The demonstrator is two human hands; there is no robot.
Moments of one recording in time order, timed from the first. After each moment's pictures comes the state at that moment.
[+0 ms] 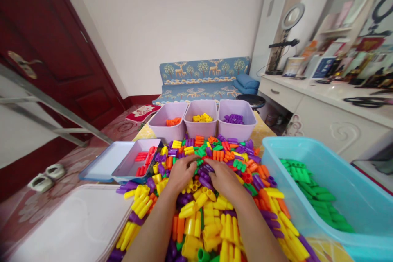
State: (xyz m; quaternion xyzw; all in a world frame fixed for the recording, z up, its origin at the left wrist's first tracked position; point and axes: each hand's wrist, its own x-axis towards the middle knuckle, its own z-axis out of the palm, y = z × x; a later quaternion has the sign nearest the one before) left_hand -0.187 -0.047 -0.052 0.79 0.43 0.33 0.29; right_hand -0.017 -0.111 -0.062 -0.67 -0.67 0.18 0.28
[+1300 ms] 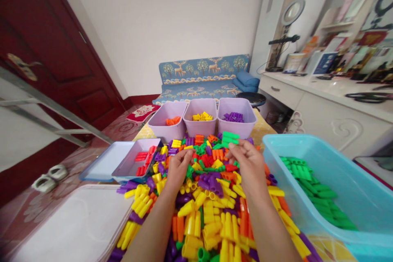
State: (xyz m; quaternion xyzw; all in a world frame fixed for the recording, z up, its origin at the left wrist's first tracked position) left_hand -0.183 -0.044 -0.051 0.66 0.39 0.48 0.43; right_hand -0.005 -0.134 0.001 -0.52 -0.33 0.29 0.73
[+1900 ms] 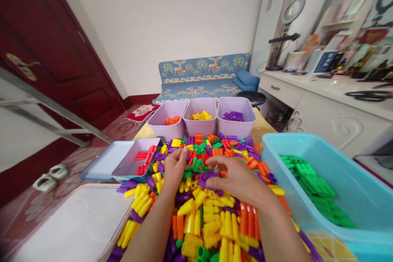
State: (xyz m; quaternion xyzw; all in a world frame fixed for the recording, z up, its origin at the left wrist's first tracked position) left_hand -0.187 -0.046 -0.049 0.64 0.45 0.49 0.38; right_hand -0.007 -0.152 0.006 -0.60 -0.61 0.34 0.39
